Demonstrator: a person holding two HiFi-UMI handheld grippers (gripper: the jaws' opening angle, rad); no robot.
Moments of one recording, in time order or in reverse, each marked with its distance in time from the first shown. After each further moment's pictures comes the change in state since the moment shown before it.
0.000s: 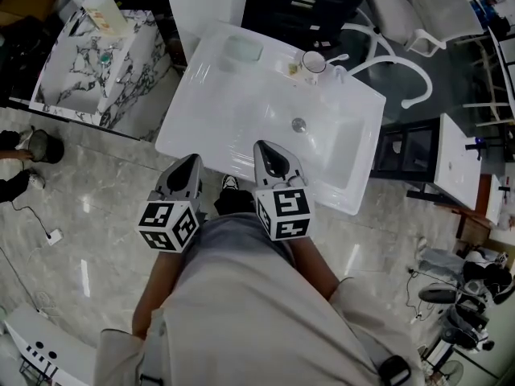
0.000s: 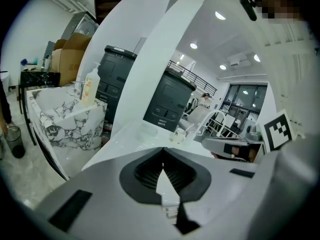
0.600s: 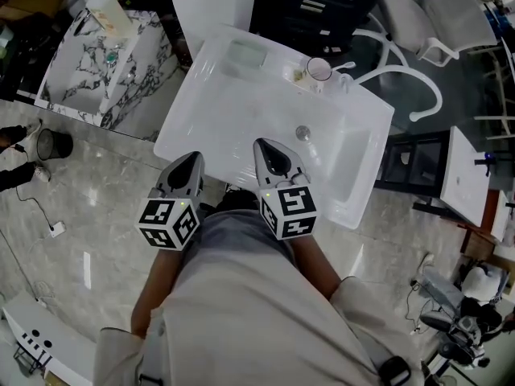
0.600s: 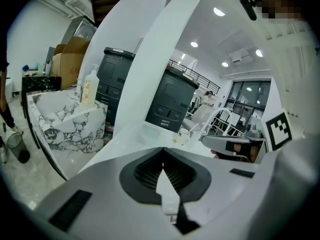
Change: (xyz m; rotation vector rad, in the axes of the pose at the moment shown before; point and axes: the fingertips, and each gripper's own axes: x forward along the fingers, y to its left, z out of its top) left arm 0.030 -0.004 0.004 0.024 -0.007 0.053; right arm 0.021 -0.023 0.007 0.020 -0.040 0.118
